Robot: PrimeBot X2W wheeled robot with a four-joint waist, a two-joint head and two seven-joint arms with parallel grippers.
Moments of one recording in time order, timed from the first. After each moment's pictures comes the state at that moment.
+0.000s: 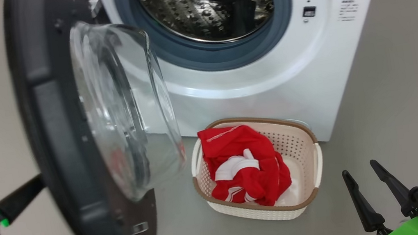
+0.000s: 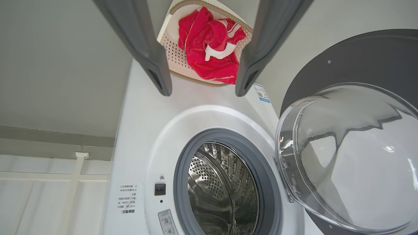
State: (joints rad) left arm -0.37 0.52 0.08 0.12 -1.47 -0.12 0.89; right arm 0.06 -0.08 0.05 0.21 0.29 0.13 -0.26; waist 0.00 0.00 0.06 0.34
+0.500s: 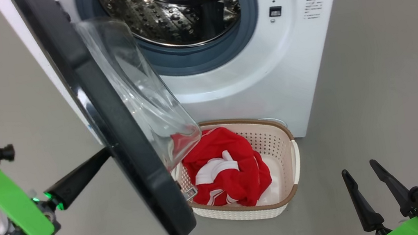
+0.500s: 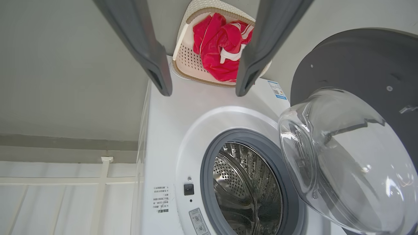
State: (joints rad) left arm -0.40 0.42 -0.07 0.03 -1.43 -0.12 0.73; right arm 0.06 -0.07 0.04 0.21 0.29 0.13 -0.26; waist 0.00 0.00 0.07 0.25
